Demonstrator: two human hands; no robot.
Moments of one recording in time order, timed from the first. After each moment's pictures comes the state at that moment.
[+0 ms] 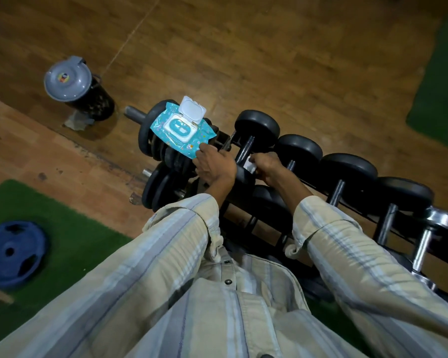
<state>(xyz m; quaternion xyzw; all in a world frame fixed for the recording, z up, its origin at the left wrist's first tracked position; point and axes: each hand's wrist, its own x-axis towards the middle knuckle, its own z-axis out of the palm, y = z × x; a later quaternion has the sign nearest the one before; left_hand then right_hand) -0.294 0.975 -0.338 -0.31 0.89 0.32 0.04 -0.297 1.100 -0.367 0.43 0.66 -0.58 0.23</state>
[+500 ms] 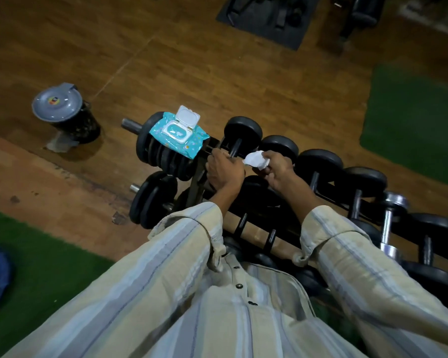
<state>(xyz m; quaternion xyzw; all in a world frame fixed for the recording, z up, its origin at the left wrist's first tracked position) -0.213 0.978 -0.294 -0.20 0.87 0.45 0.02 -0.213 1.108 -0.289 0.46 0.54 -0.70 0.03</state>
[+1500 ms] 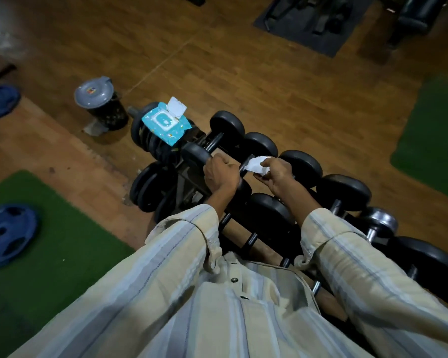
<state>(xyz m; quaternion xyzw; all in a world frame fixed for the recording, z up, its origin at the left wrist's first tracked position) -0.161 1.093 -0.294 -0.26 0.88 0.40 0.01 -0.184 1.235 -0.316 0.39 0.53 -0.74 0.12</state>
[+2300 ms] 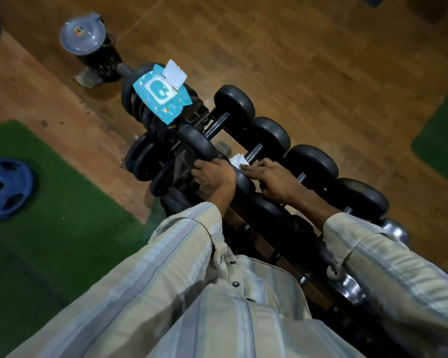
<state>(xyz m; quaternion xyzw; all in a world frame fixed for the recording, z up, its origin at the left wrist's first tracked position) -0.189 1.097 -0.350 -0.52 0.76 0.38 0.06 -0.200 1.268 -0.355 -0.35 0.90 -0.14 0.22</state>
